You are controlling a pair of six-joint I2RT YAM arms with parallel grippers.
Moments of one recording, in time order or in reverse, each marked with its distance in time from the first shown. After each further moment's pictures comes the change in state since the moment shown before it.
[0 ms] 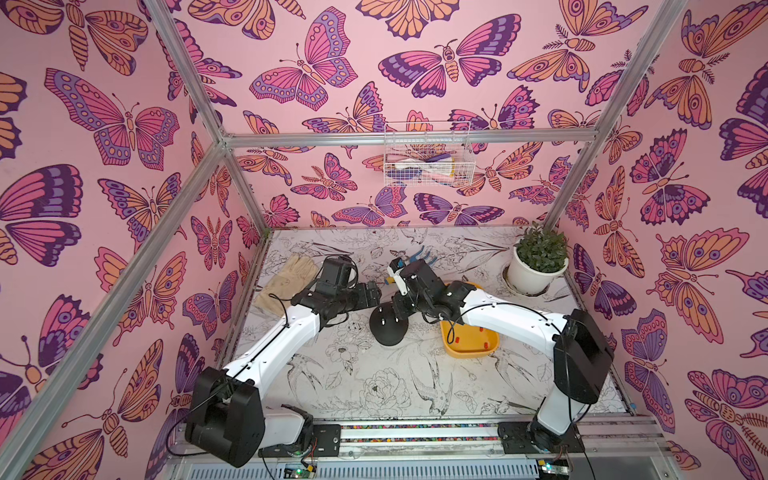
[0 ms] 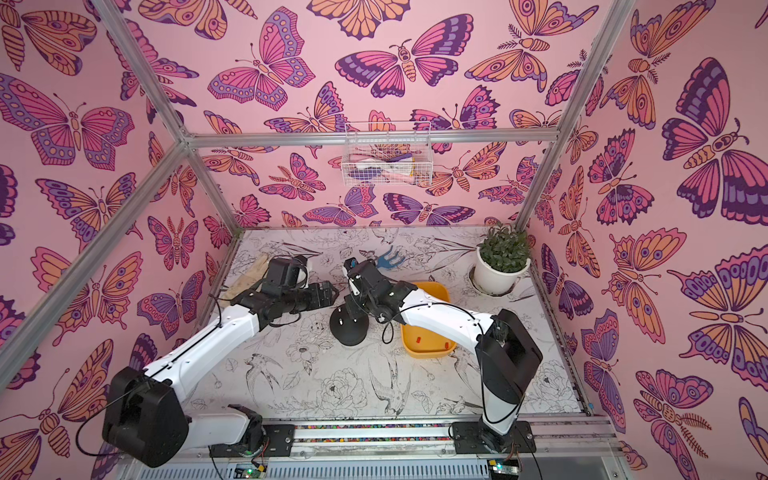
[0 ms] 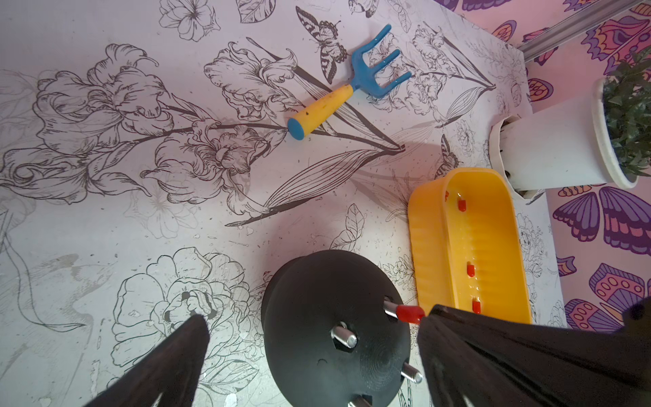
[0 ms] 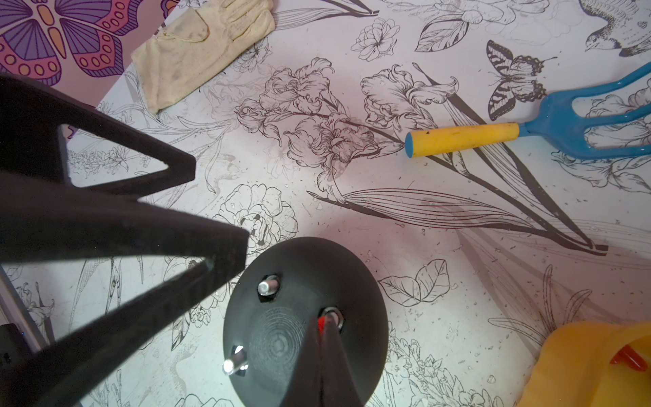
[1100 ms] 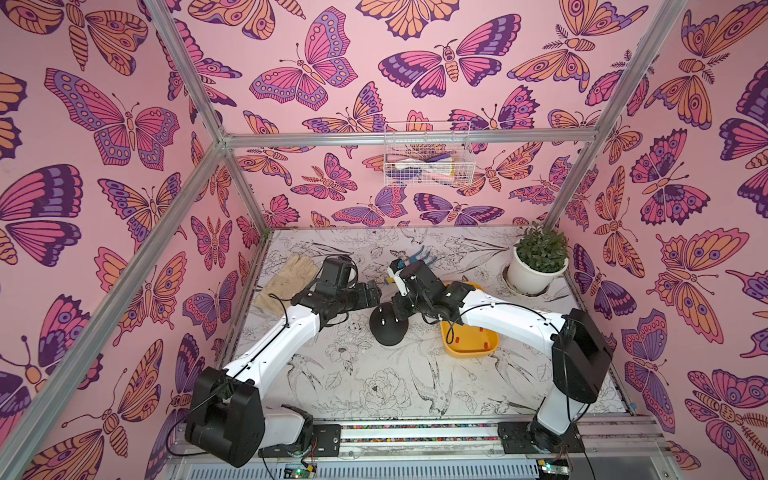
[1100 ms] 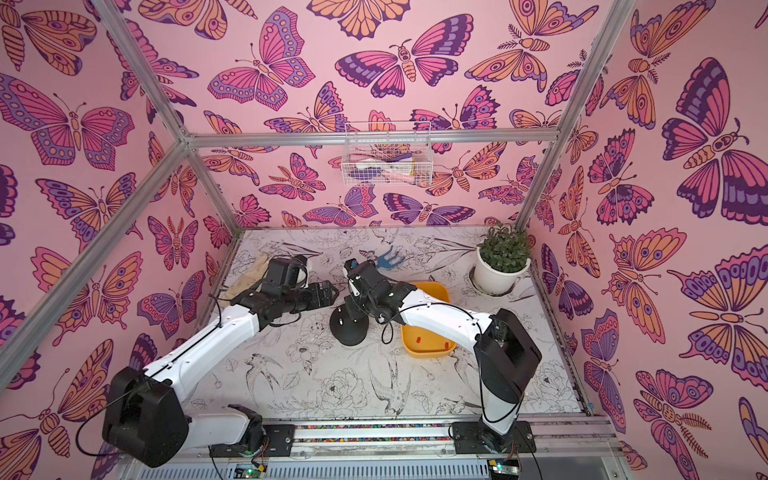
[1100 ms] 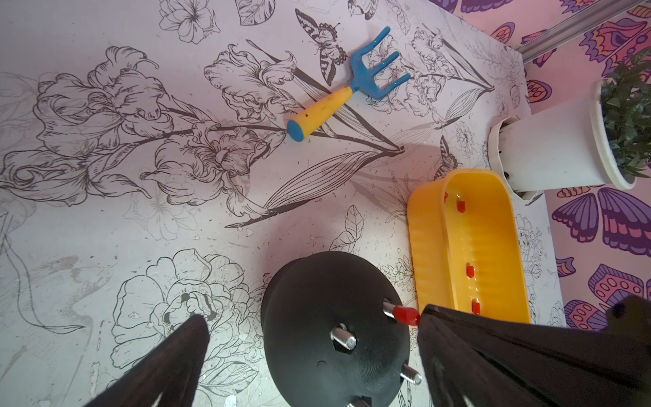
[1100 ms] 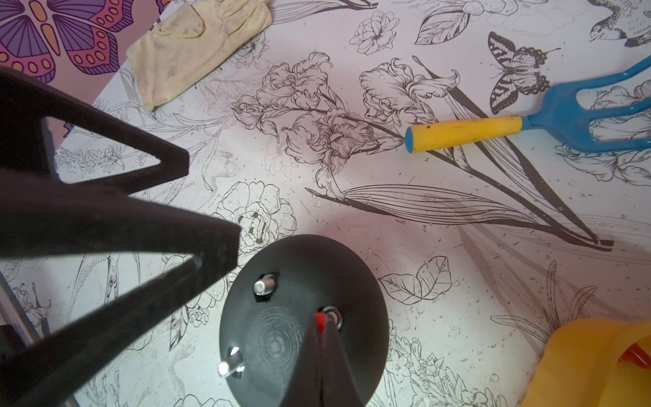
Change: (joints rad) left arm 0.001 0.000 0.000 0.004 0.000 0.000; right arm 0.000 0.006 -0.006 0.003 0.000 0.007
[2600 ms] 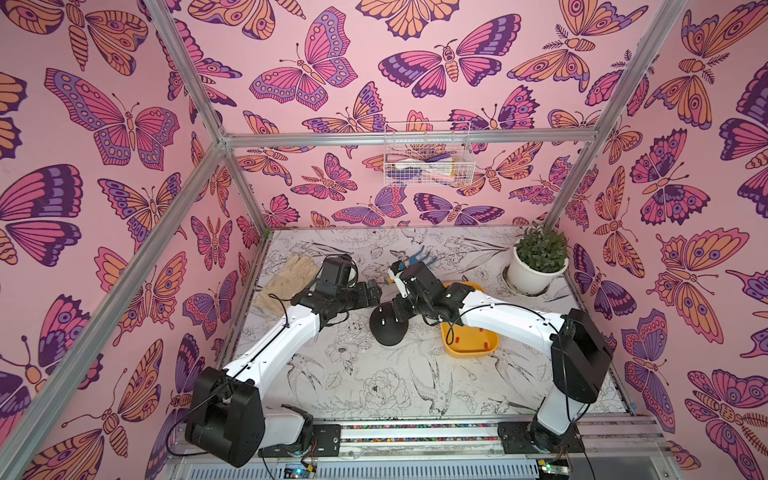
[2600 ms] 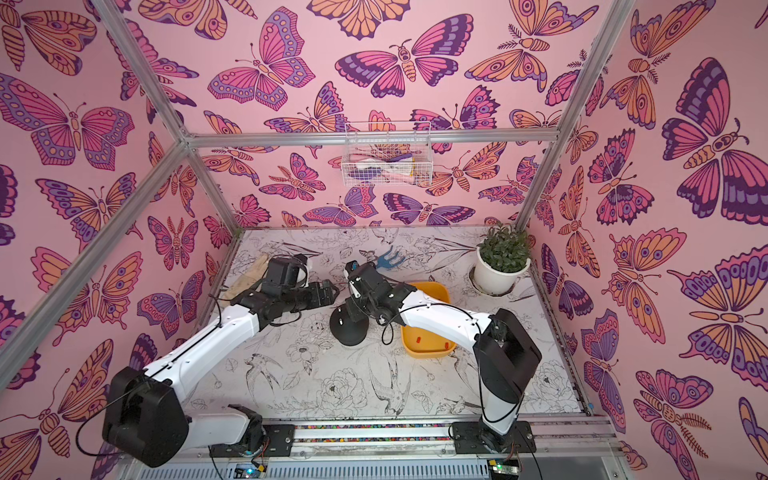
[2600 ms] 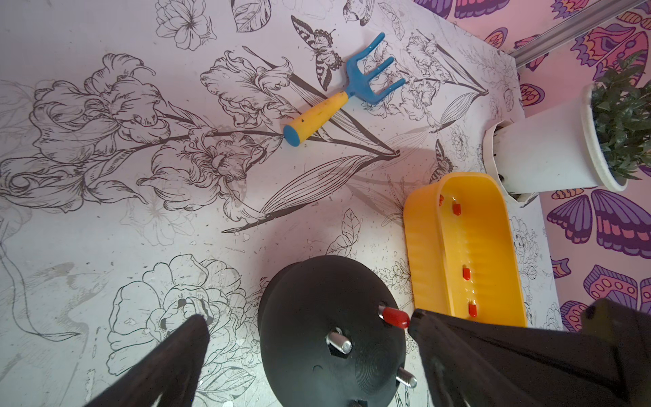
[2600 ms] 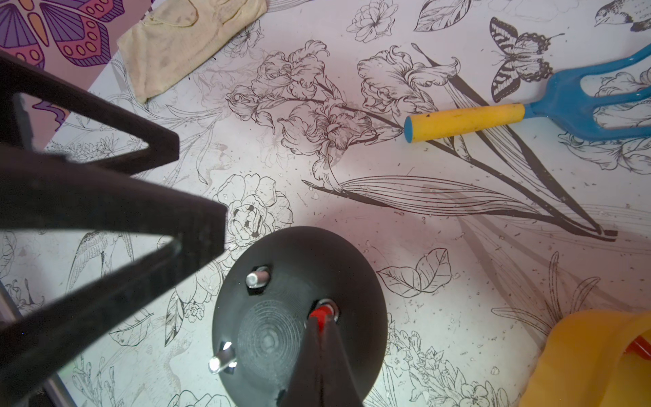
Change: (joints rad) left arm 0.000 0.000 0.000 0.015 0.003 -0.001; right arm 0.000 0.000 -0.018 -0.002 0.000 0.005
